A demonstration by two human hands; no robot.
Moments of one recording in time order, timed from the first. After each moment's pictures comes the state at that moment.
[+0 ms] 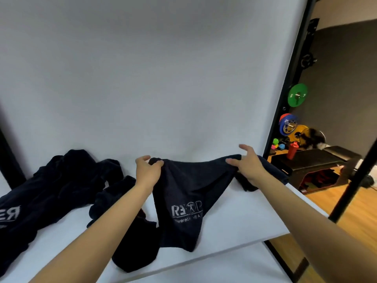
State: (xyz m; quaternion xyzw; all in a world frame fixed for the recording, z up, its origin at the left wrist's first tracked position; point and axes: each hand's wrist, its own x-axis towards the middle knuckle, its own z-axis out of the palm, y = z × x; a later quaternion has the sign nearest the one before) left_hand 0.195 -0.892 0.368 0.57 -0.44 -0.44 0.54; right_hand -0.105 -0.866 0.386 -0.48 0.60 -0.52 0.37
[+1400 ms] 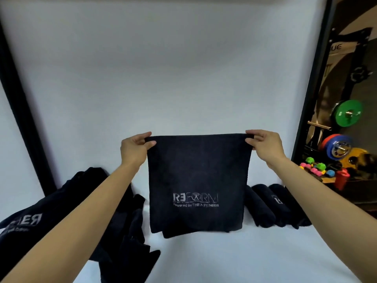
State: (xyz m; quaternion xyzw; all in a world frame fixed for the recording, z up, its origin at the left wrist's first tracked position) left_hand 0.199 -0.914 0.487 0.55 -0.48 -0.22 0.65; right_hand -0.172 -0.940 0.493 -0.56 0.53 -0.59 0.25
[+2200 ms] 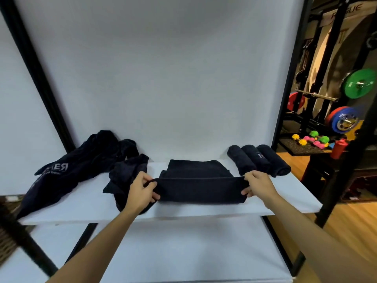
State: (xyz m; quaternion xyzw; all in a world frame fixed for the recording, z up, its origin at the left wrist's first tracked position) left_hand 0.159 -0.727 0.306 0.63 -0.53 -0.27 0.50; right_hand -0.200 -0.765 0.322 -0.51 0.63 -0.43 0.39
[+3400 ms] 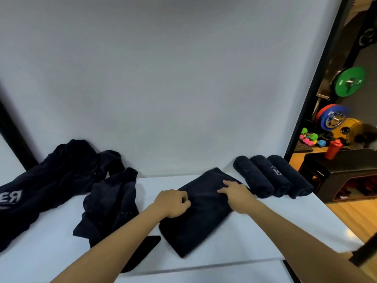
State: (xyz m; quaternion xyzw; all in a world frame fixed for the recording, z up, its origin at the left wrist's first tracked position) left_hand 0.125 -0.904 0.267 0.60 -0.79 -0.12 0.00; right_hand -0.132 -0.919 0.269 -0.79 0.60 0.06 0.03
